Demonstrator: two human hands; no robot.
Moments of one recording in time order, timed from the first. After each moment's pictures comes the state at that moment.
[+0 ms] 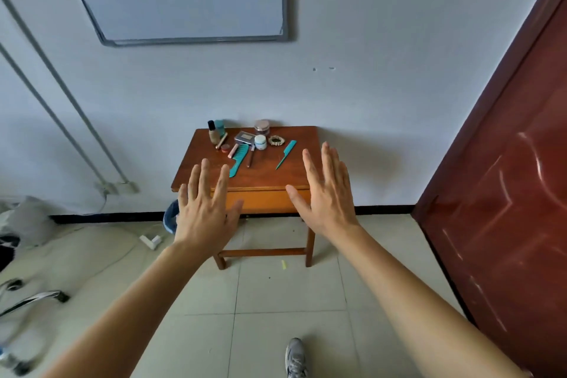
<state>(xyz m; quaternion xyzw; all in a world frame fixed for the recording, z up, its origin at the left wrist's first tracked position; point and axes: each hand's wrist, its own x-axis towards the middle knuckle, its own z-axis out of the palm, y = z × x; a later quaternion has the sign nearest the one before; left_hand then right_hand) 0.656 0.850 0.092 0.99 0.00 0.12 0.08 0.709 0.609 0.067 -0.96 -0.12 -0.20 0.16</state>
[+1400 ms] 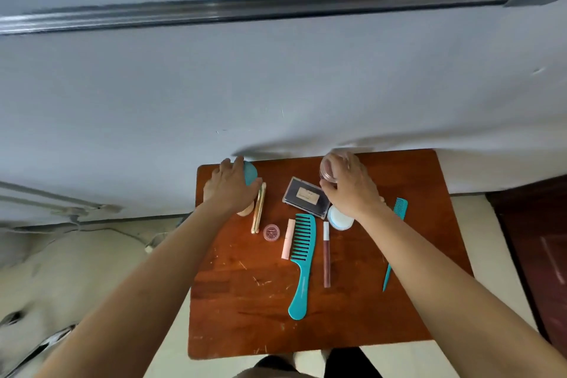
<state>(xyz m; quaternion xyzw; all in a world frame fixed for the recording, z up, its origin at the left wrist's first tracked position) 1.328 1.067 -0.079 0.97 0.08 -0.21 0.12 1.321 0.813 -0.099 -0.98 -0.05 0.10 0.16</state>
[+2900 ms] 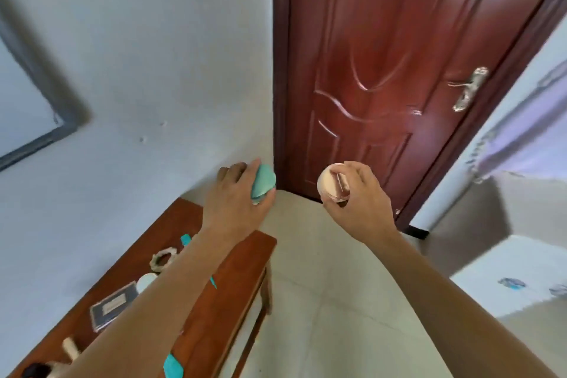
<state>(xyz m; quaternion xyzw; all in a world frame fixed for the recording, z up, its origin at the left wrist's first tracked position) 1.092 0.772 0.124 0.78 -0.56 0.11 0.27 0.878 0.640 0.101 -0.84 0.41 -0.33 0.11</state>
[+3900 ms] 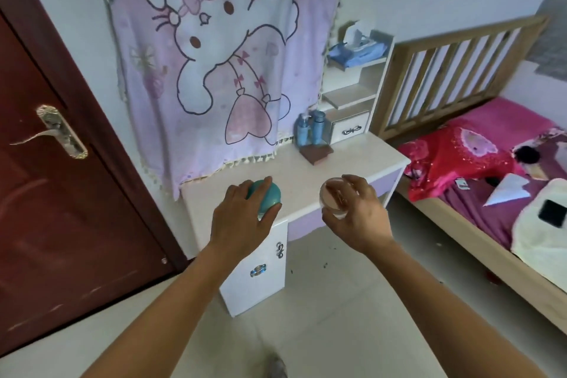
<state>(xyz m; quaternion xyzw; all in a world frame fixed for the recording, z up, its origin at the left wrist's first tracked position) 0.329 0.373 0.076 0.43 -0.86 -0.02 0.27 0.099 0.467 0.065 -0.58 0.74 -0.33 -0.05</state>
